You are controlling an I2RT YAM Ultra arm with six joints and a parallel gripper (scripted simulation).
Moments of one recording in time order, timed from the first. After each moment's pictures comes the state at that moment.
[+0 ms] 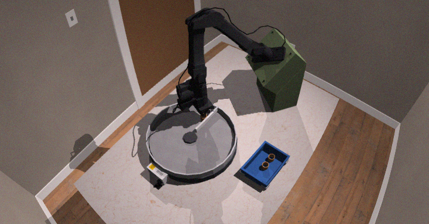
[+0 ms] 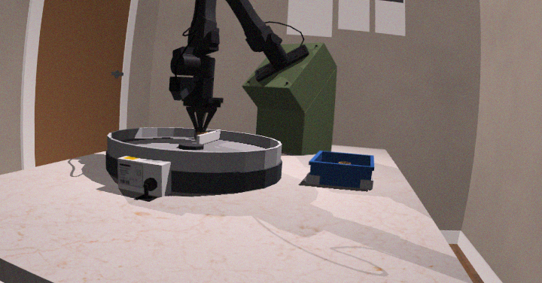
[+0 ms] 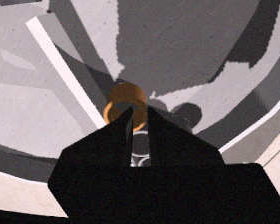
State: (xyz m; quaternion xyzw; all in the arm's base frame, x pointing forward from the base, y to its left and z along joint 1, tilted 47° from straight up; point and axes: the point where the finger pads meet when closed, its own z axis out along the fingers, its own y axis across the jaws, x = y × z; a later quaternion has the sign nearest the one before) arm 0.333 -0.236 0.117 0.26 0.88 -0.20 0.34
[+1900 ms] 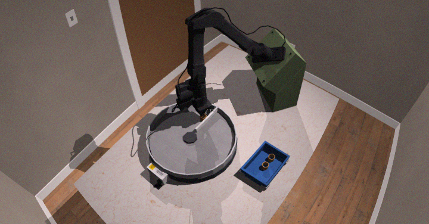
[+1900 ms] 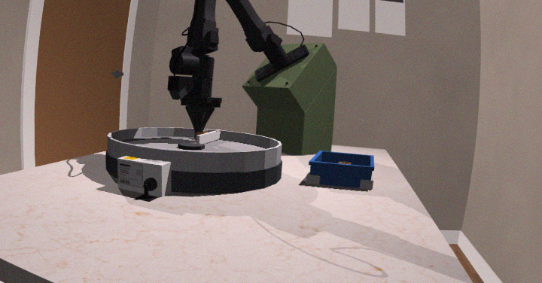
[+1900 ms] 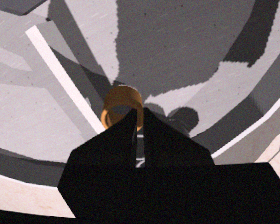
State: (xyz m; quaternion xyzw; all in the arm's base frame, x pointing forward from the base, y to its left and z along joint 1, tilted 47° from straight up) arm 0.334 -0.239 0.121 0.26 0.88 -0.20 0.35
